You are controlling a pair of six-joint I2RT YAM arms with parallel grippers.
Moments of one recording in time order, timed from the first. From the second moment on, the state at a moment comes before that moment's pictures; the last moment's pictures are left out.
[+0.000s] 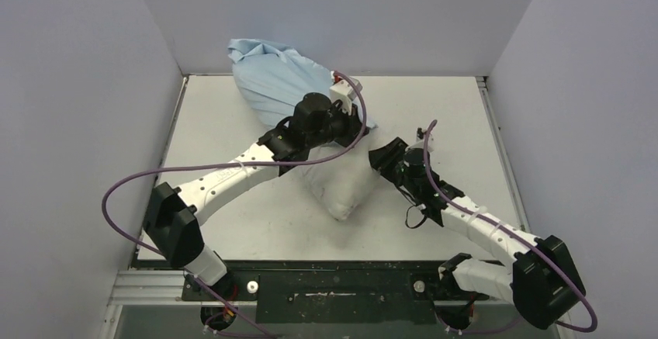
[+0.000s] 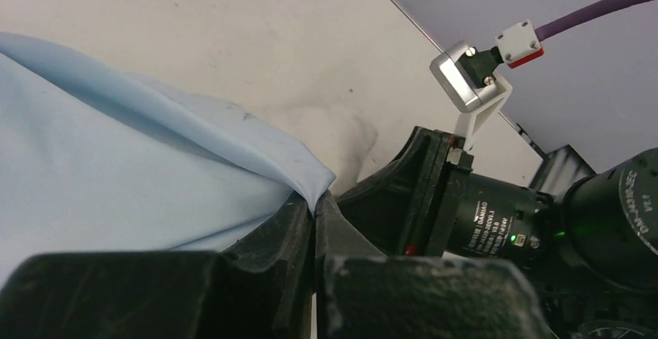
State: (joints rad) left arm -0.80 1.60 1.41 -0.10 0.12 -0.32; right arm 0.51 1.14 0.60 0.15 0.07 0.99
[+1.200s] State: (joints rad) left arm -0.75 1.20 0.98 -0.58 -0.12 -0.45; right arm 0.64 1.16 0.45 0.34 0.39 1.29
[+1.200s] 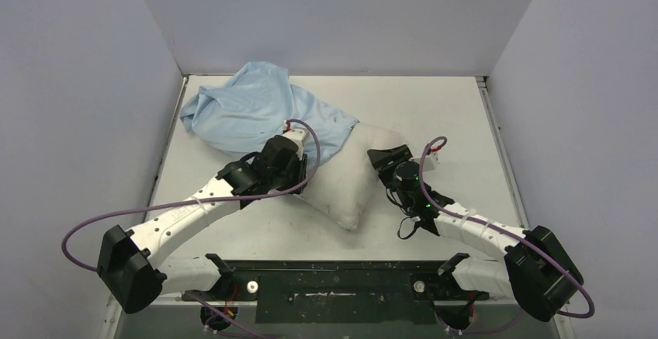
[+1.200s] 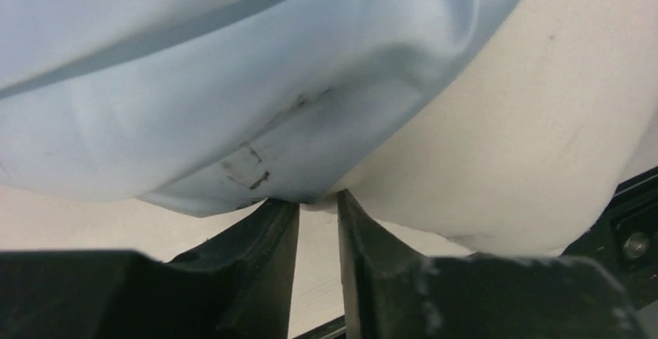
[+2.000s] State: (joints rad) left arm -0.73 1.13 0.94 -0.61 -0.37 -0.45; right arm 0.64 0.98 0.42 0.21 0.26 1.19
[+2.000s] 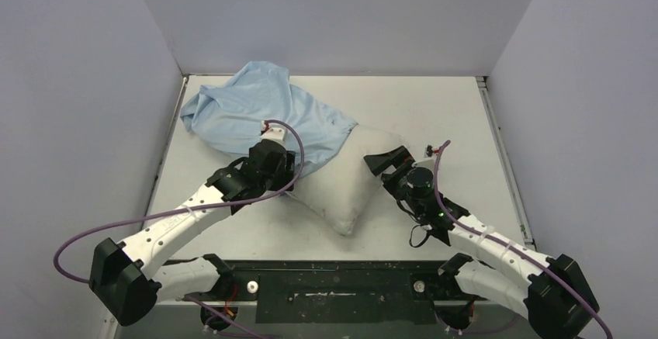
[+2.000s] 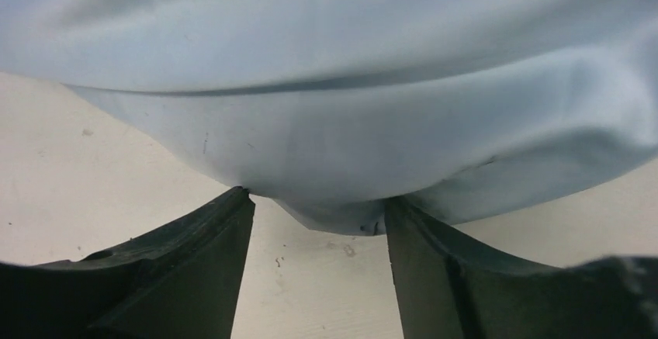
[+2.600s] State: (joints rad) left arm -0.69 1.39 0.94 -0.23 -0.20 -0.28; right arm 0.72 0.99 0.31 0.34 0.38 1.24
